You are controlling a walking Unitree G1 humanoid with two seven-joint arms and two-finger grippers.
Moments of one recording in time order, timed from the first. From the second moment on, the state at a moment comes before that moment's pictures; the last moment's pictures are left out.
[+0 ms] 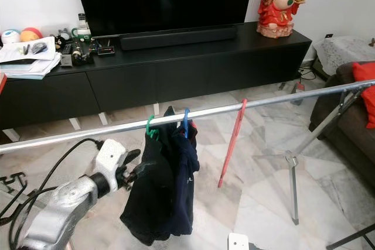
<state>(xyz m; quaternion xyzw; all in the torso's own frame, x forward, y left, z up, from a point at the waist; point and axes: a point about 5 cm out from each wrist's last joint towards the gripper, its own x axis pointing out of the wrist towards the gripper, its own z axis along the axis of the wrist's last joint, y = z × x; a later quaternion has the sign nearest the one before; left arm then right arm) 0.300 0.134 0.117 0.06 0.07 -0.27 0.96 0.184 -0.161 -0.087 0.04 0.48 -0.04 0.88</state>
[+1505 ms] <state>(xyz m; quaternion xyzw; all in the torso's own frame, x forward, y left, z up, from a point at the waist) 0.328 0.099 0.099 0.10 0.14 -0.18 0.97 0.185 -0.158 -0.087 0.03 0.48 -0.03 0.88</state>
